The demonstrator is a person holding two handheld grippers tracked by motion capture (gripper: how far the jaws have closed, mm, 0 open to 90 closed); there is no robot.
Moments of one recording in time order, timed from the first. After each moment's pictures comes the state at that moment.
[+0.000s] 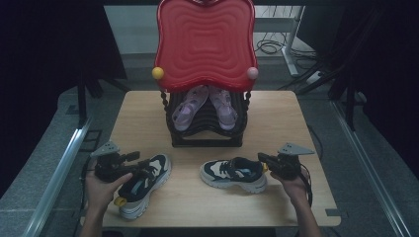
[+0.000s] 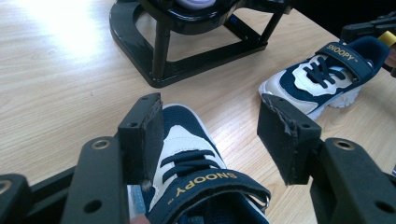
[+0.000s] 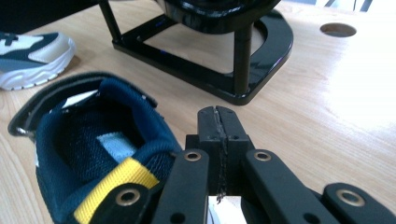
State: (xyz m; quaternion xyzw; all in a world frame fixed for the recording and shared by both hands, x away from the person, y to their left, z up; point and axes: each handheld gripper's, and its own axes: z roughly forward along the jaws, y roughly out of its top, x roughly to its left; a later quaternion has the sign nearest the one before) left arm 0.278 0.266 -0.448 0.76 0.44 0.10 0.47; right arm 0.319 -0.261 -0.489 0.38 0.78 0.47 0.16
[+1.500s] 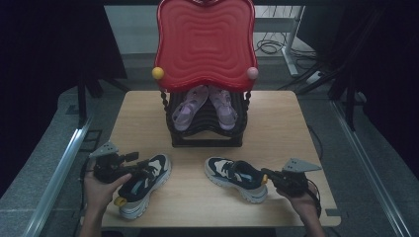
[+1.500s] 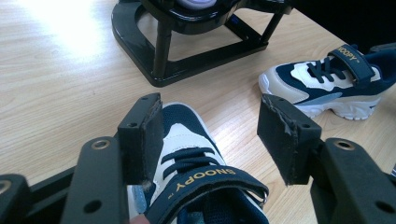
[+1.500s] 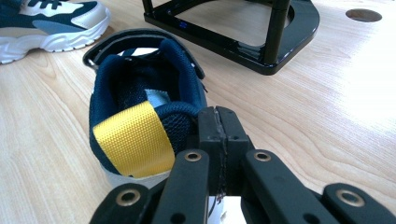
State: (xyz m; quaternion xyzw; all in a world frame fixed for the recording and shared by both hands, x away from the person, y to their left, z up) left arm 0.275 0.269 -0.446 0.76 0.44 0.10 0.47; right arm 0.271 -0.271 -0.488 0.35 0.80 0.46 0.15
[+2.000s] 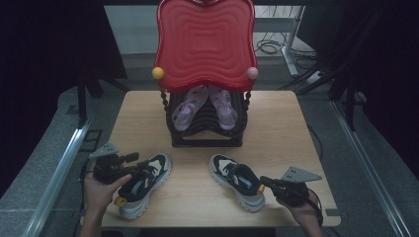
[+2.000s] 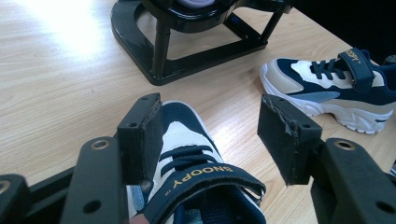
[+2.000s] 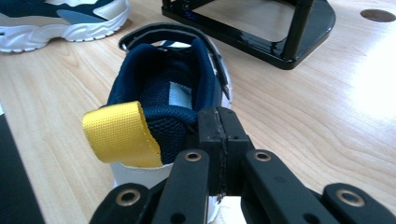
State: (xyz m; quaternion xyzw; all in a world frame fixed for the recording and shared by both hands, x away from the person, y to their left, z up) left arm 0.273 0.267 -0.446 0.76 0.44 0.10 0.47; right arm 0.245 -0.264 -0.485 0.33 0.81 0.46 0.15
